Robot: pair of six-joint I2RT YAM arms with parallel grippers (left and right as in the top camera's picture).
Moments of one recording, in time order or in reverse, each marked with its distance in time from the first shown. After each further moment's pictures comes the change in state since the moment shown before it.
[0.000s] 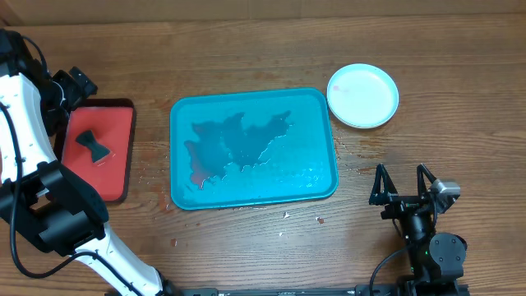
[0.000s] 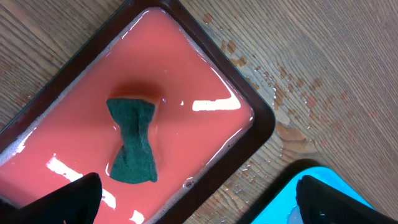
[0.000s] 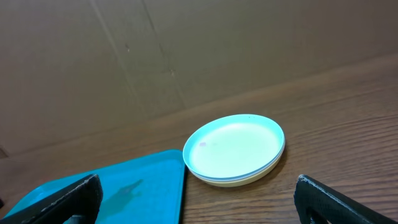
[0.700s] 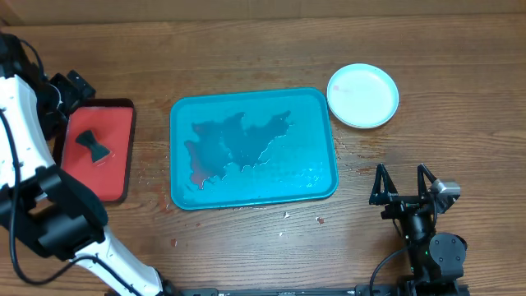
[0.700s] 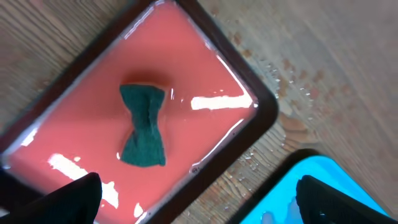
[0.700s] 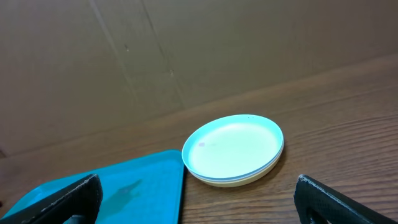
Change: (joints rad) left arm 0.012 -0.046 -0.012 -0.040 0.000 0.003; right arm 0.000 0.000 0.000 0.000 0.003 -0.002
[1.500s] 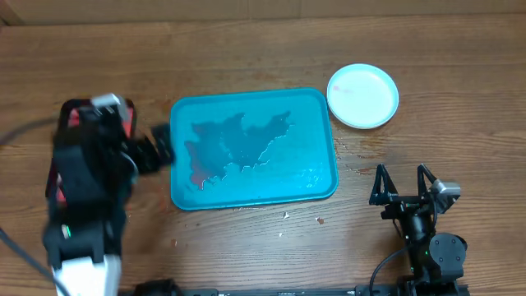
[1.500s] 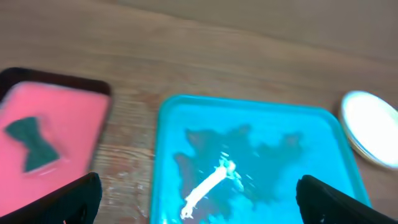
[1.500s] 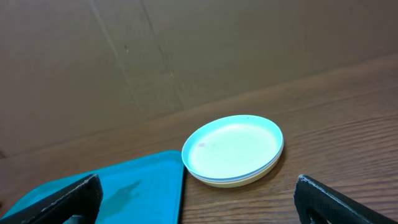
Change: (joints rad) left arm -0.398 -1.126 -0.943 0.481 0.040 0.203; right arm 0.000 -0.001 0.000 0.000 0.000 0.000
